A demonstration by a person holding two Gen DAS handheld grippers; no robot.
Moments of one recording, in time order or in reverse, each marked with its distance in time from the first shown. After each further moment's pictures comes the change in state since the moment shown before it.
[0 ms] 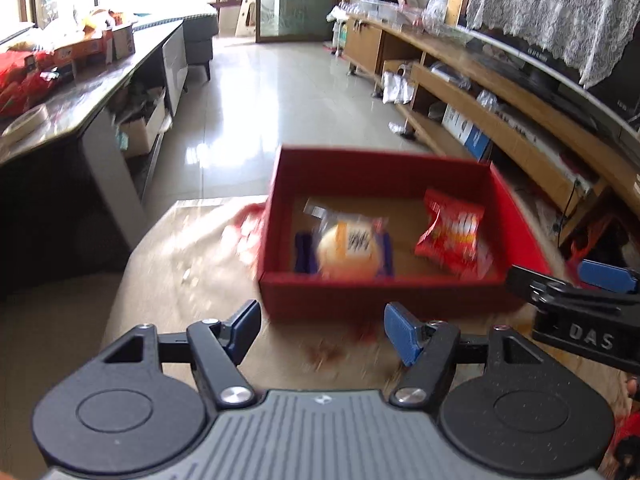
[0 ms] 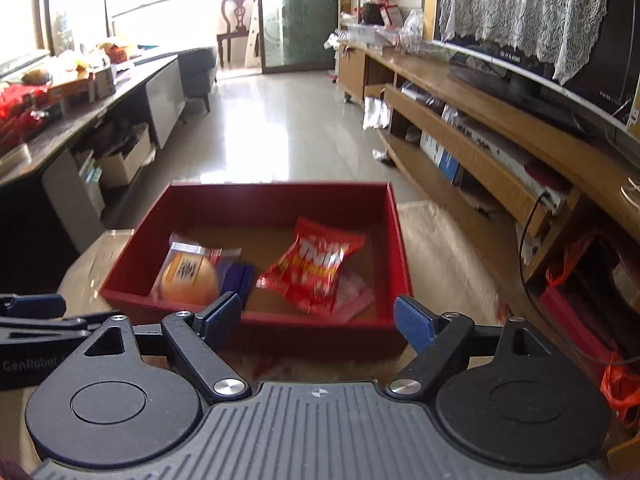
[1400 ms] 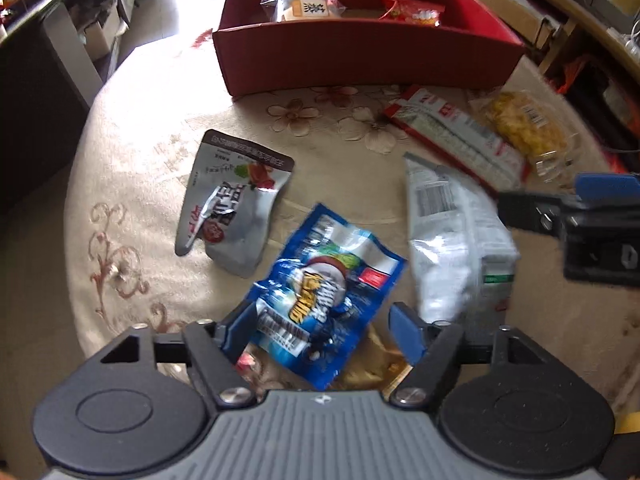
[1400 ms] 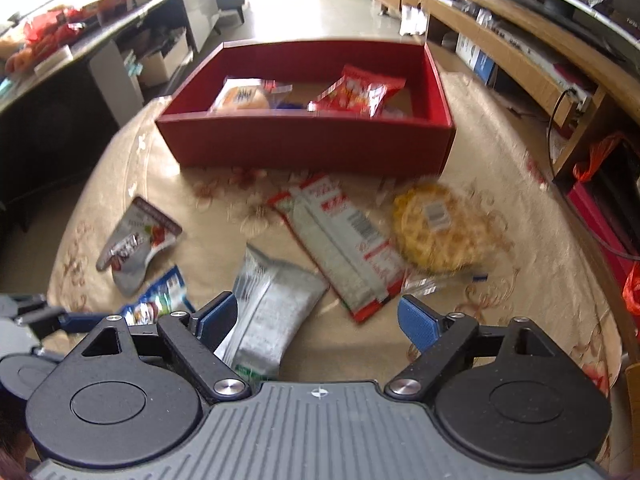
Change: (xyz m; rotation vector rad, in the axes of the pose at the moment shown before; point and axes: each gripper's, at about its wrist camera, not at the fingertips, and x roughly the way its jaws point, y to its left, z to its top) left arm 0.009 -0.009 -0.117 0.150 0.317 -0.033; right arm -0.026 0.010 -0.085 -0.025 0.264 0.103
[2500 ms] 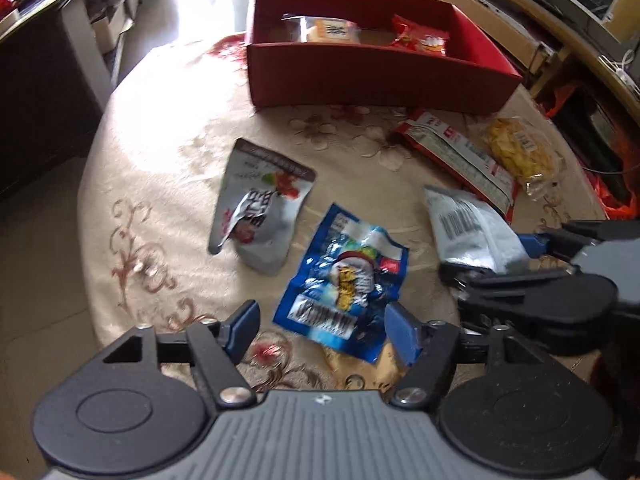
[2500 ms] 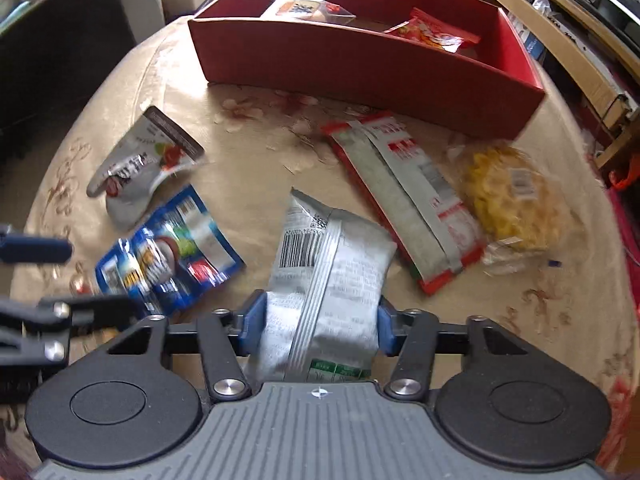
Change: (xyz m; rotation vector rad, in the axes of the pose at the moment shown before) left arm -0.026 0.025 -0.008 -0.038 -0.027 -0.084; right arm 0.043 0.036 -0.017 -0.151 0.127 -0.027
